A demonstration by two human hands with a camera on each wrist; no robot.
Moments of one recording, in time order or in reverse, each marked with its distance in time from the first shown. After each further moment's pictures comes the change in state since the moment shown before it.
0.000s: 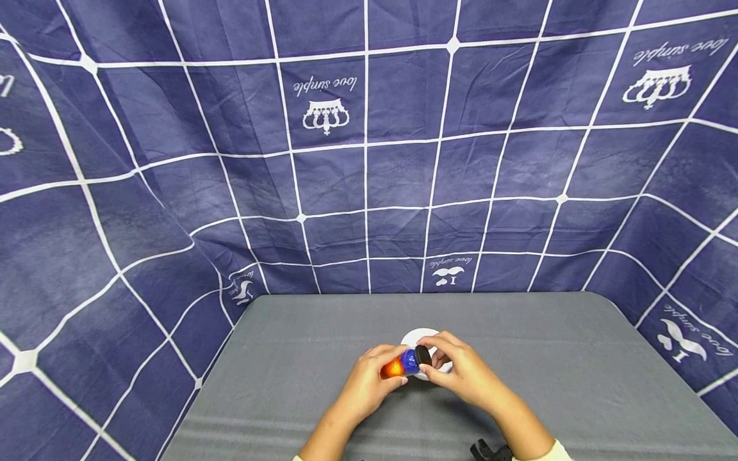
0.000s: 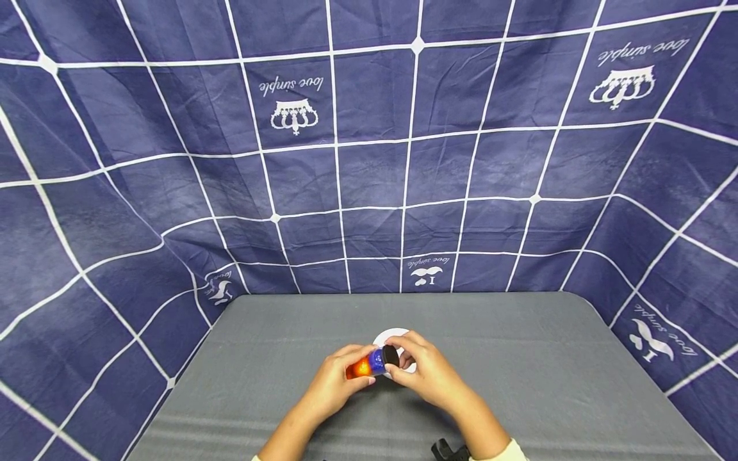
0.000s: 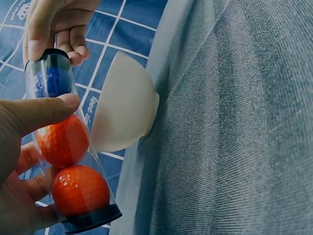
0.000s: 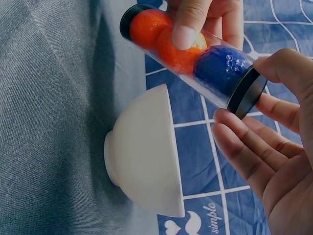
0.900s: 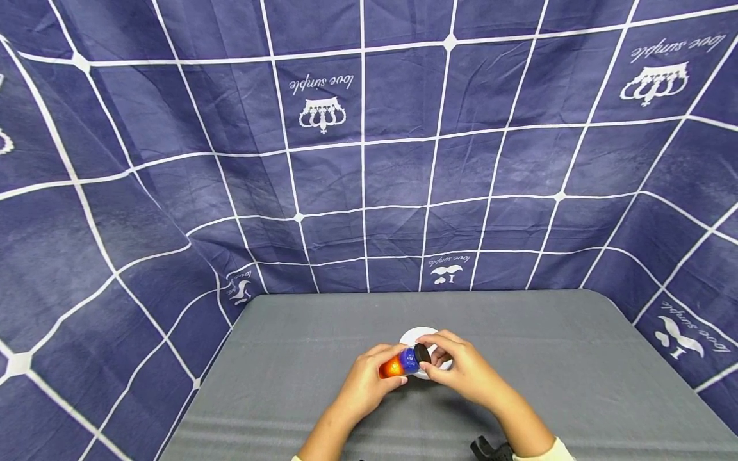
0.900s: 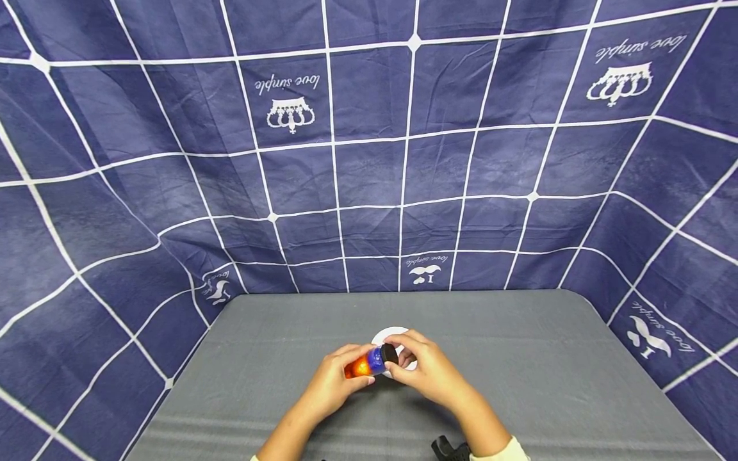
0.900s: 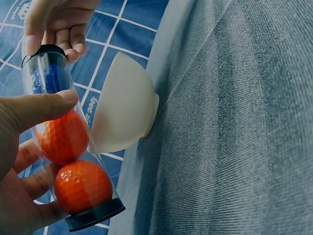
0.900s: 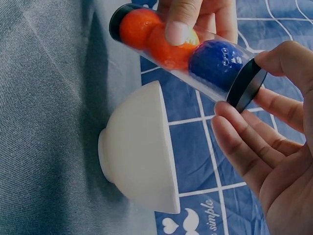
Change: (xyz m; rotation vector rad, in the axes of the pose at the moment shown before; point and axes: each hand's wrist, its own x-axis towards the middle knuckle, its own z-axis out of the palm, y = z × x) left_hand 0.001 -0.003 0.003 -0.038 0.009 0.008; right_hand 0.001 0.002 -0.003 0.052 0.007 0.009
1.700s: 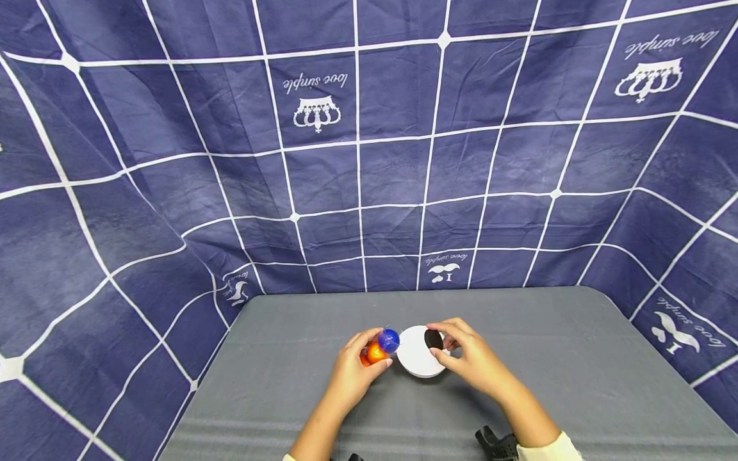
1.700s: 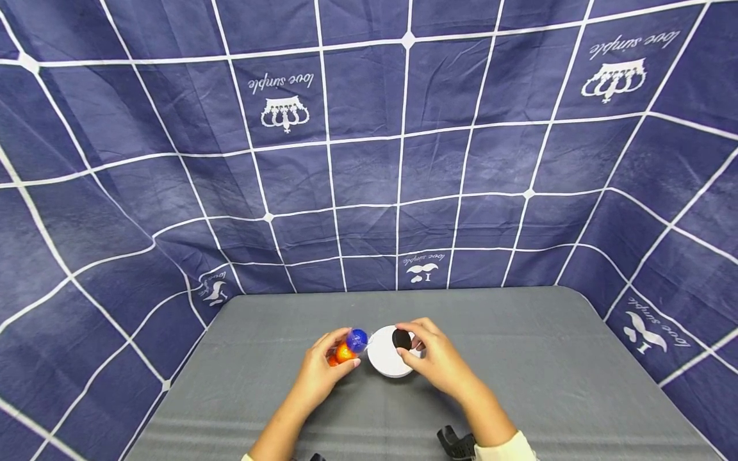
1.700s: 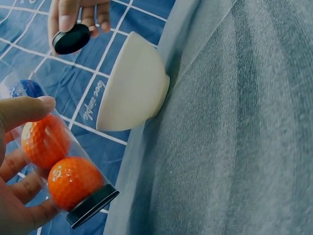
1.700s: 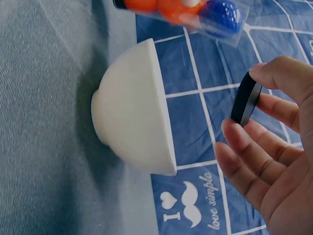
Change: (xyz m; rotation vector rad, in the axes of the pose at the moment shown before) left_hand 0.005 -0.008 -0.010 -0.164 0.175 -0.200; right_hand 0.000 0.016 -0.015 -0.106 0.101 0.004
